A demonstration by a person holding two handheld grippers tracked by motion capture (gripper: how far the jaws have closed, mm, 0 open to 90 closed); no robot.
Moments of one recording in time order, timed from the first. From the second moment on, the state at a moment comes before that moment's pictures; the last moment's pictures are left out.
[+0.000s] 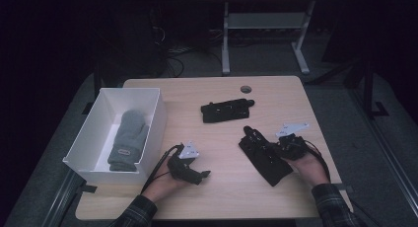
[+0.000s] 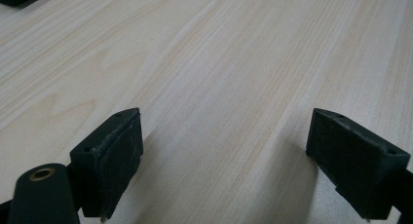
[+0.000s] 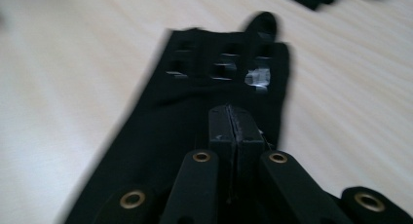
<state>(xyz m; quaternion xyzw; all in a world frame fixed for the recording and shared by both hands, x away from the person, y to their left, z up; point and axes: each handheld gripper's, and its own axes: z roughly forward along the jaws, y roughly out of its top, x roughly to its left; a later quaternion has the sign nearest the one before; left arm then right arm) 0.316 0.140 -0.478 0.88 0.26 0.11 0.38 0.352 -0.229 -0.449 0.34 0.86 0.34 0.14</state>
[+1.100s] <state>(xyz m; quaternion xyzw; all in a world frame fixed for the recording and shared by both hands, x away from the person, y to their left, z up) 0.316 0.140 -0.478 0.88 0.25 0.11 0.38 0.301 -0.216 -0.458 0.32 0.89 0.31 0.10</state>
